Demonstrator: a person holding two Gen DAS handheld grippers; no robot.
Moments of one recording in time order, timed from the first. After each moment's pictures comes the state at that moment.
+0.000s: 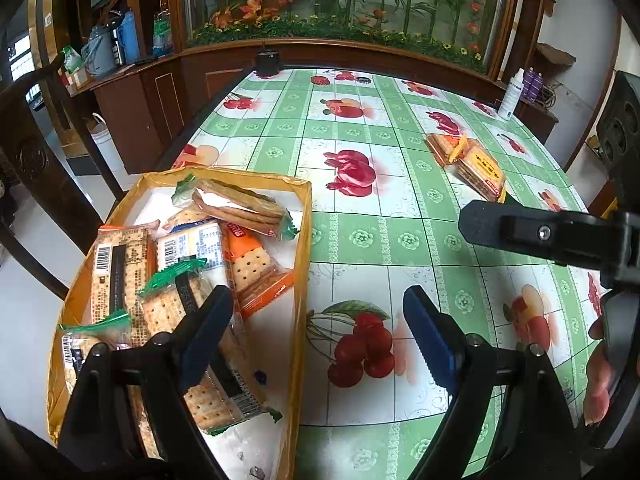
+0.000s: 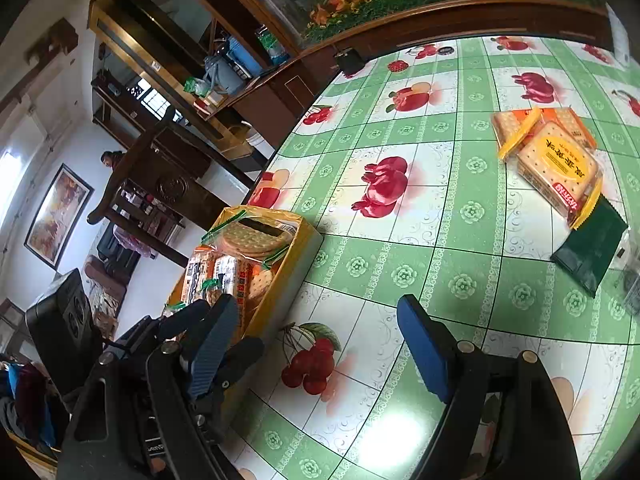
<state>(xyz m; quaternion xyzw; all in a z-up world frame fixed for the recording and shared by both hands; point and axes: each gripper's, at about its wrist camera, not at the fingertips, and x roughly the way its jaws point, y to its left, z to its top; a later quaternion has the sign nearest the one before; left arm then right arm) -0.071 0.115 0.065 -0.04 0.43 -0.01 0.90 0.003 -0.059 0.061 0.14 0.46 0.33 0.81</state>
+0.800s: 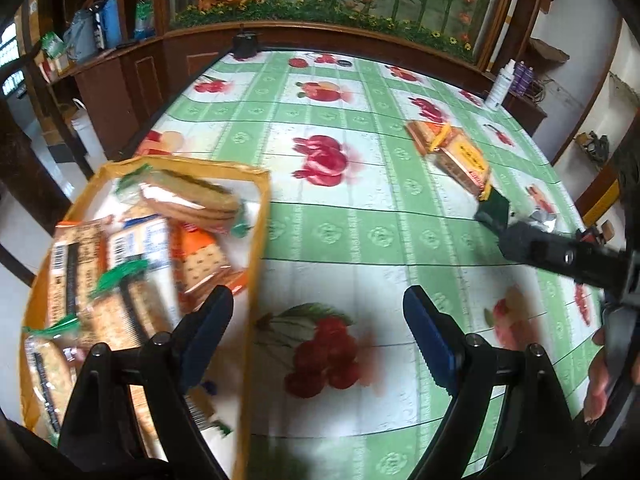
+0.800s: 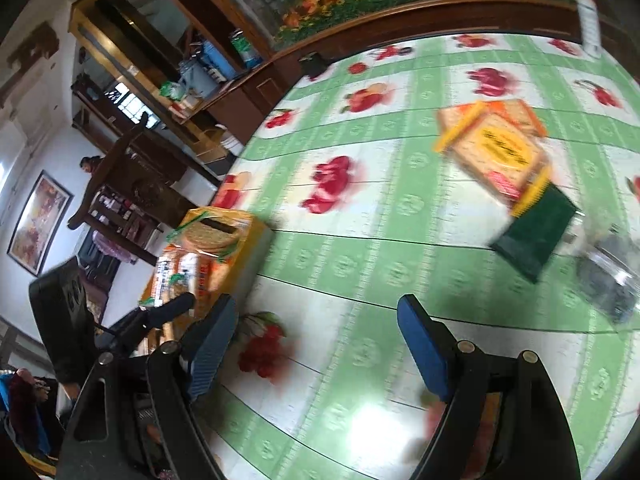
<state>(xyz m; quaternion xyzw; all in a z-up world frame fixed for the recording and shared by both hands) -0.050 0.093 0.056 -0.06 0.46 -0.04 0.89 0.001 -0.108 0.054 0.13 0.47 0.28 0.82</state>
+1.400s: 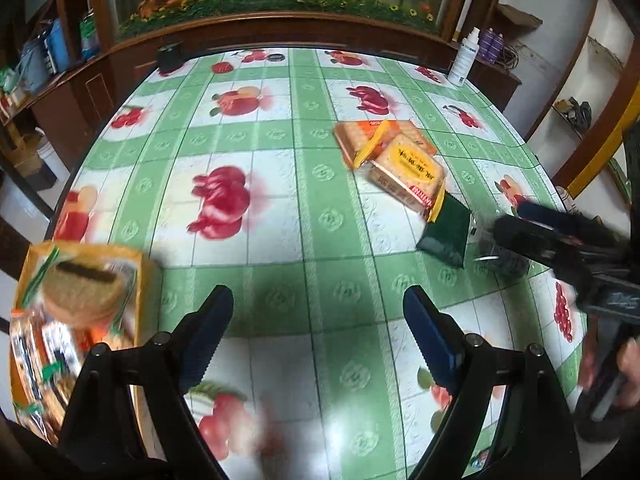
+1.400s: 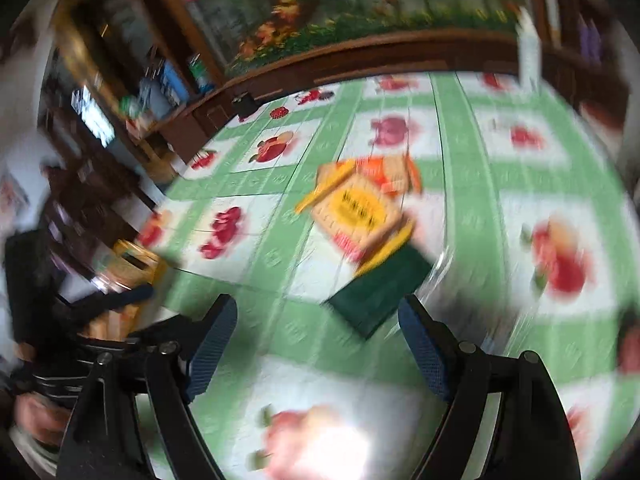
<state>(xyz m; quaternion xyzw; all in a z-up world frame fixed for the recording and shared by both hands) 0.018 0.011 0.070 -0.01 0.49 -0.10 0.87 0.032 -0.184 0.073 0.05 0.43 0.20 0.88</state>
